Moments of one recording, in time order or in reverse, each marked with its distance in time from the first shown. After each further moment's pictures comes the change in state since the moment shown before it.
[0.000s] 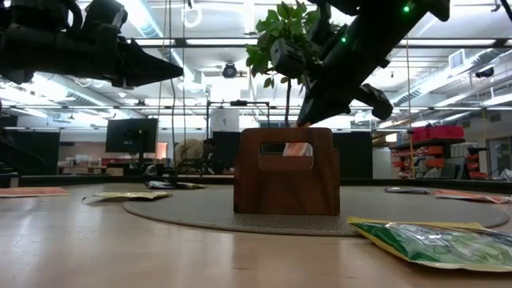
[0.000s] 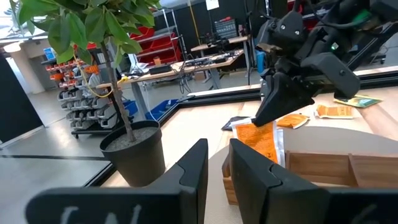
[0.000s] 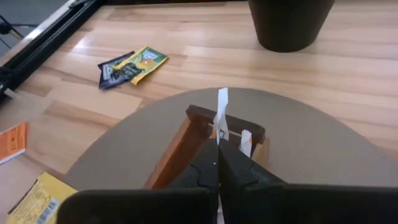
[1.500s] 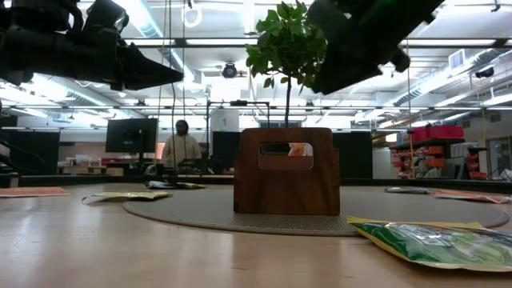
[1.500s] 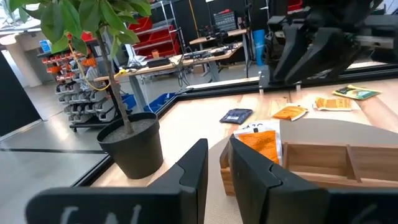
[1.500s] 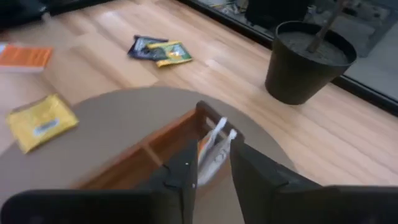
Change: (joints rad) left arm -0.002 0.000 0.001 -0.039 -0.003 -0.025; right arm 0.138 -0.115 -0.001 -0.150 0.079 -0.394
